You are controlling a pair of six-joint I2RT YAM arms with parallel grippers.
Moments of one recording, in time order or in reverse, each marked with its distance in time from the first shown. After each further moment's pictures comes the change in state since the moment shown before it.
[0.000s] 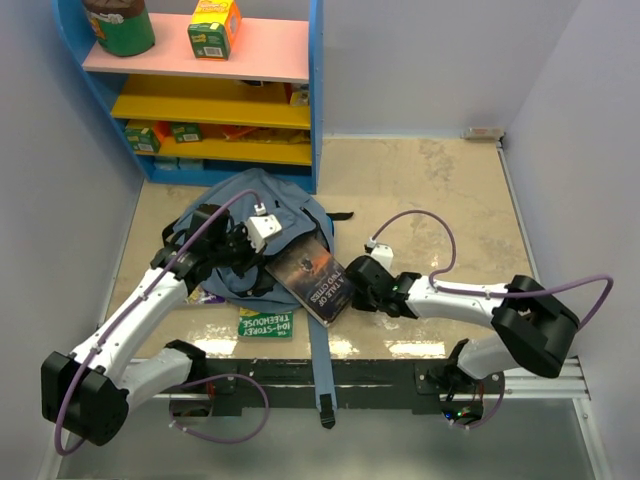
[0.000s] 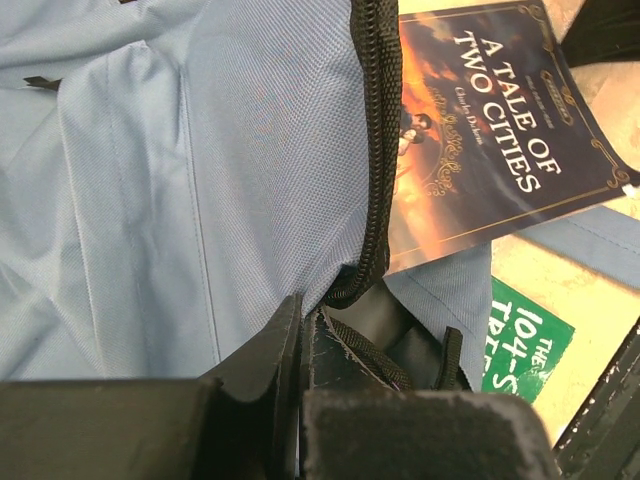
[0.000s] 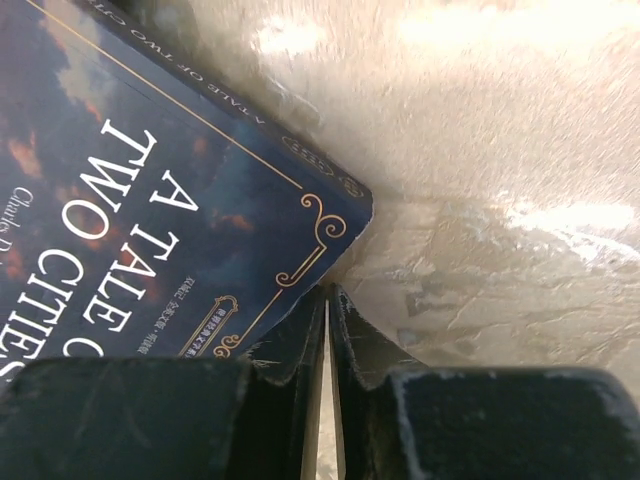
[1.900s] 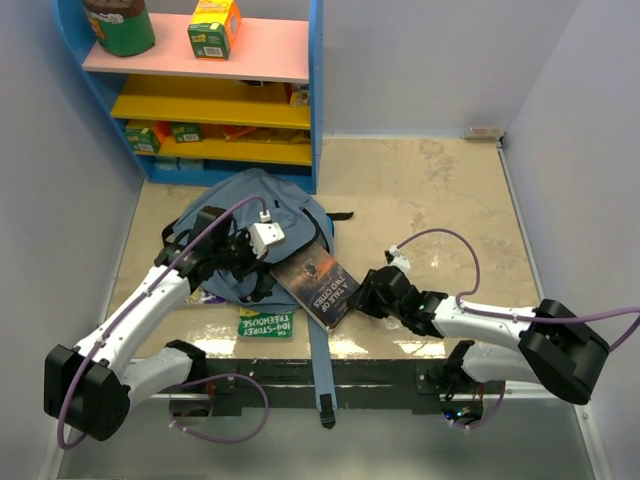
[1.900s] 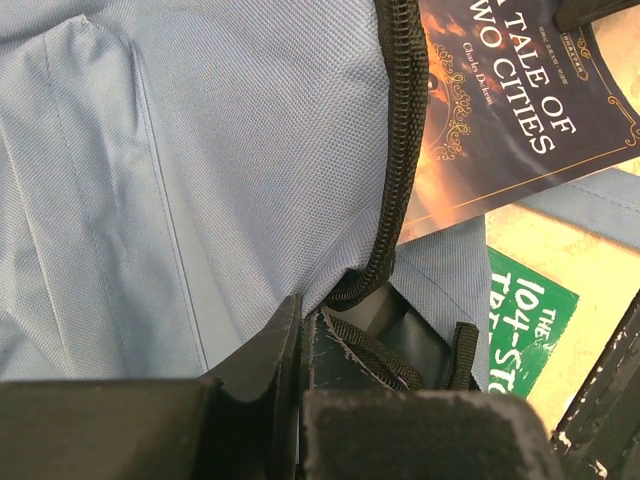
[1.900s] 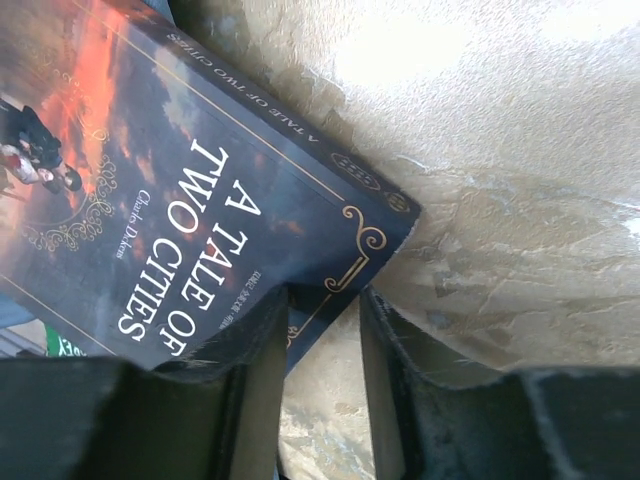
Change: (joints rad) left arm -0.001 0.029 -0.014 -0.039 0.028 0.078; right arm -0.051 -0.196 -0.247 0.294 -0.121 0.130
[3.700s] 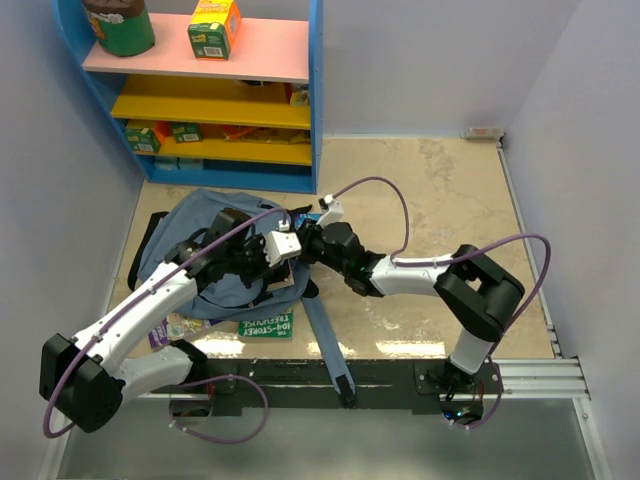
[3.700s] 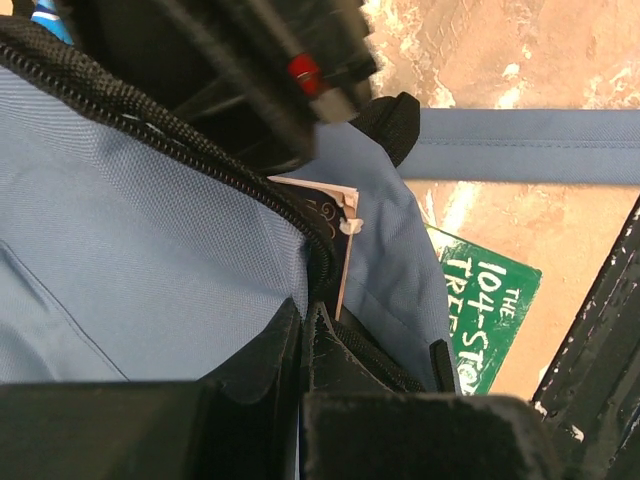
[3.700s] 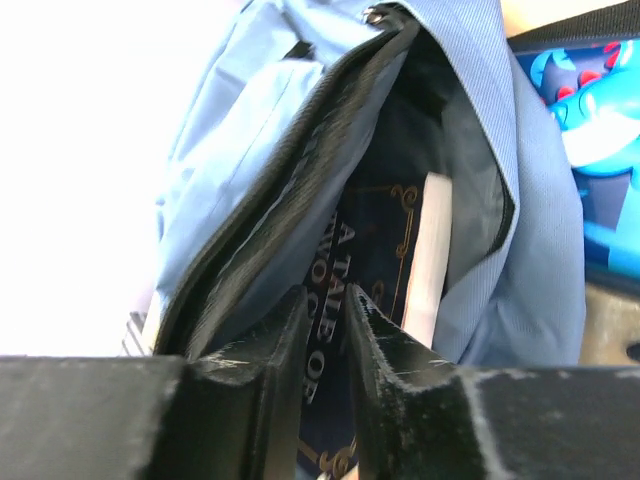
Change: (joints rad) left arm -0.164 0.032 0.075 -0.100 -0.095 0.003; right arm 0.020 0.538 0.499 0.548 -0.096 -0.254
